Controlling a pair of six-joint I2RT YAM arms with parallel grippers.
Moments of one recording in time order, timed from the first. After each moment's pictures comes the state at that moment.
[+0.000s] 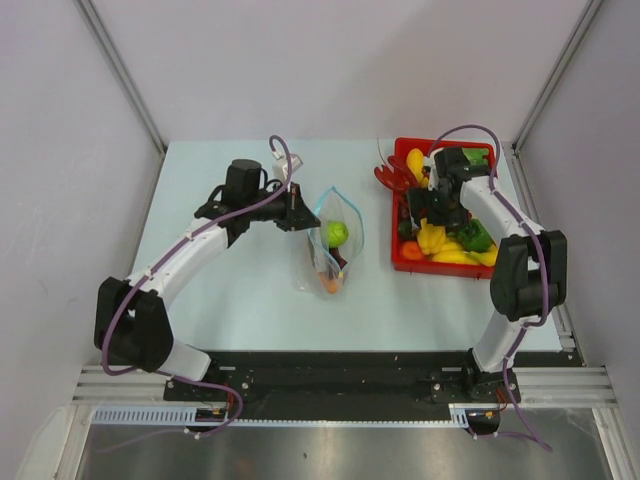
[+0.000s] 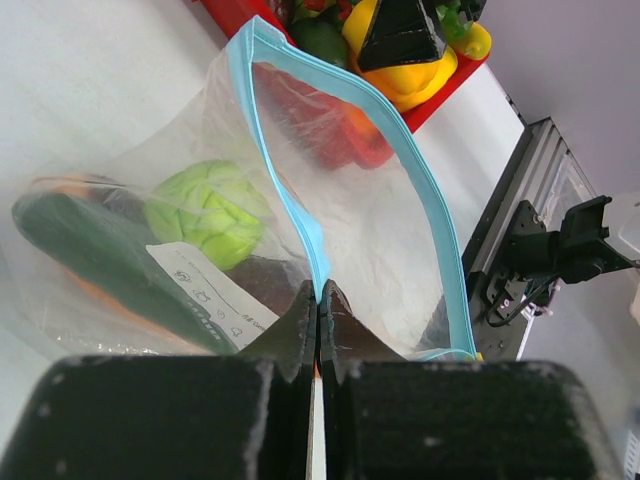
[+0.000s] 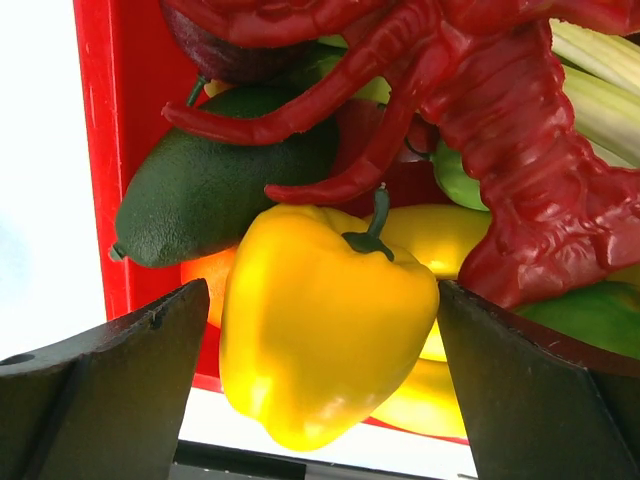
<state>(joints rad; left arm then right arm) -0.38 1.46 1.14 -0.24 0.72 -0.24 0.16 1.78 1.46 -0.88 -0.06 0.06</state>
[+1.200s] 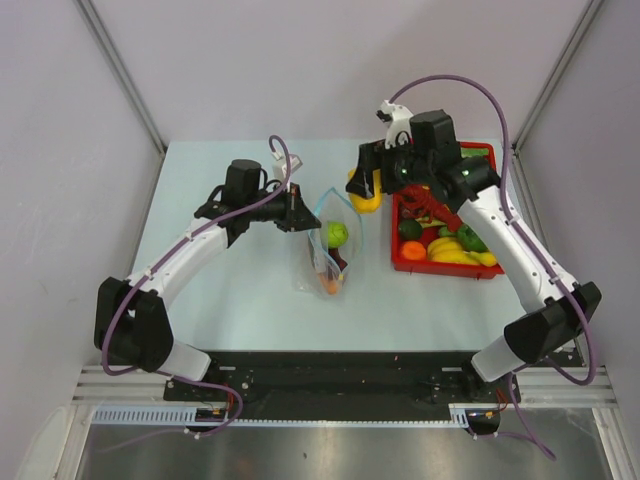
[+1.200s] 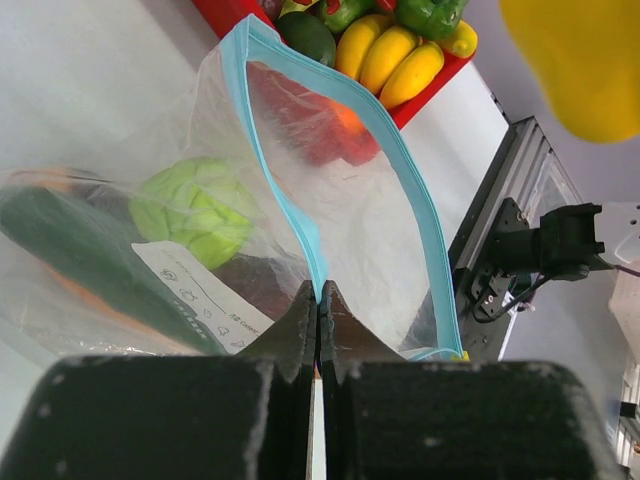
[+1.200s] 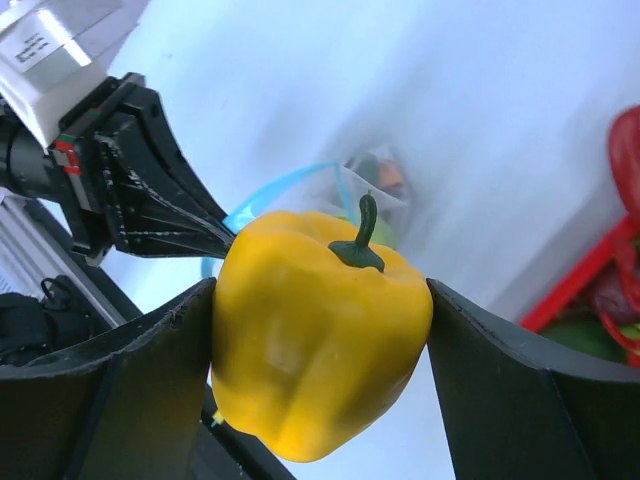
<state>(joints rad) -0.38 1.46 1.14 -0.25 0.74 -0.26 0.48 1.53 1.72 -0.72 -0.31 0.19</state>
